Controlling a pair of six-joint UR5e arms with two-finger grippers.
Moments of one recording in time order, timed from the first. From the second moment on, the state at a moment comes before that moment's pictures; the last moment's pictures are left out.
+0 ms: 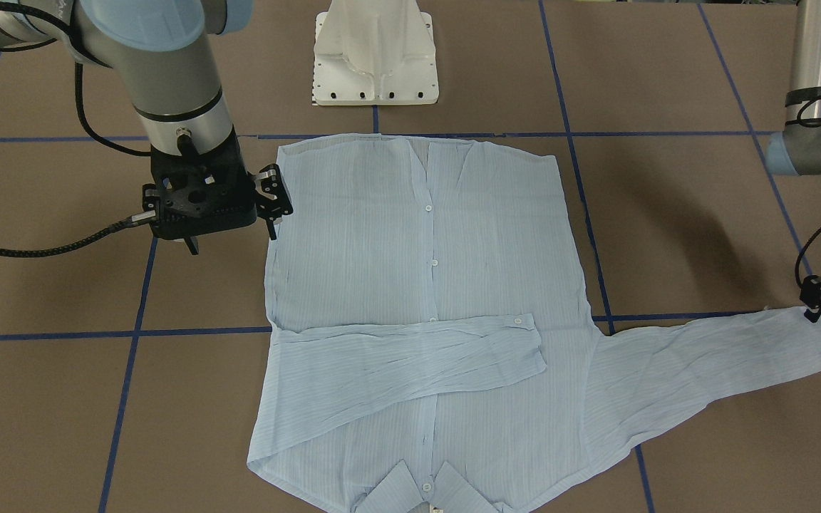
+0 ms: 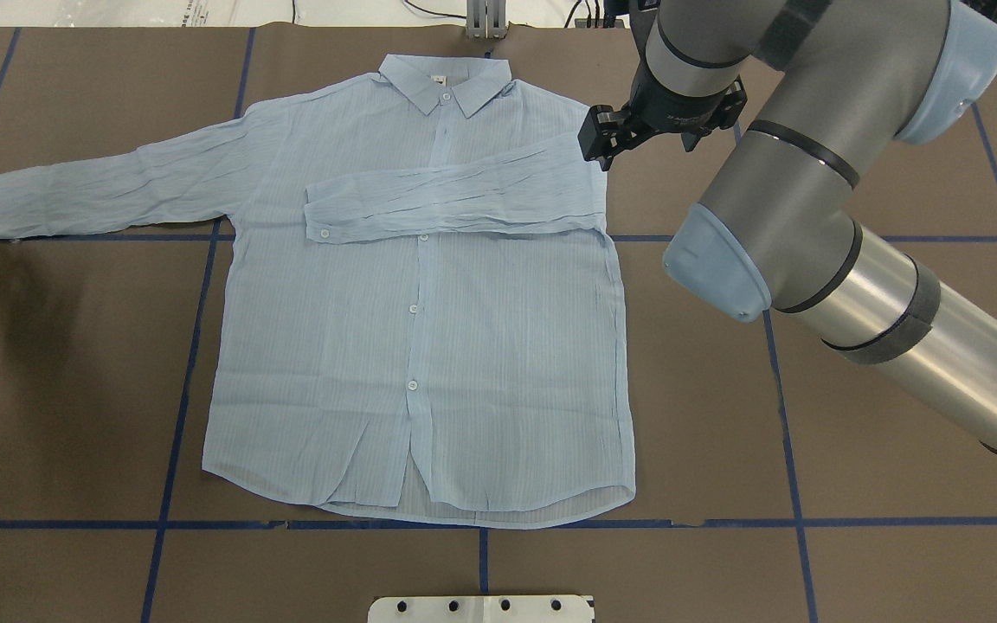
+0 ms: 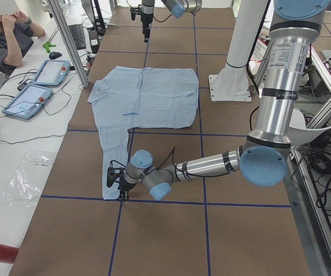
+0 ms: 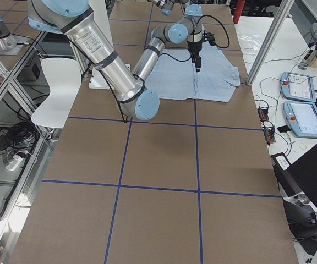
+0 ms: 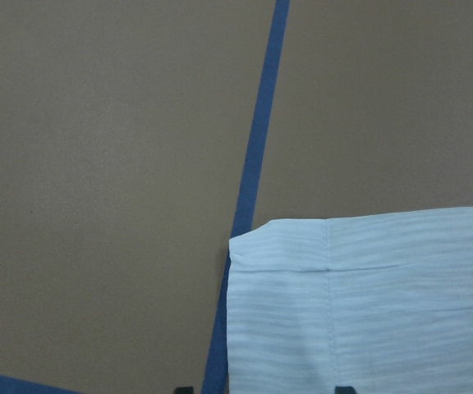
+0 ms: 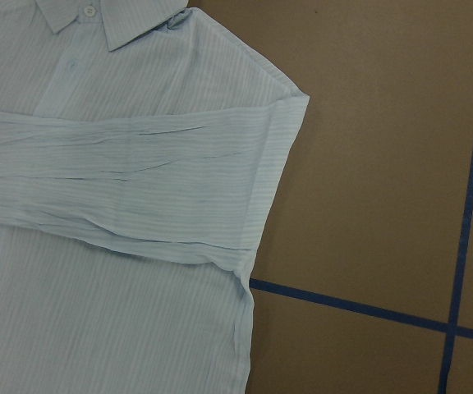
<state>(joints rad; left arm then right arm) -1.13 -1.70 -1.08 -2.66 -1.88 -0.90 0.83 -0.81 1.80 -1.88 1.95 0.72</state>
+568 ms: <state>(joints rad) -1.13 -1.70 -1.07 -2.66 -1.88 -0.90 0.83 -0.81 1.79 -1.88 1.95 0.72</state>
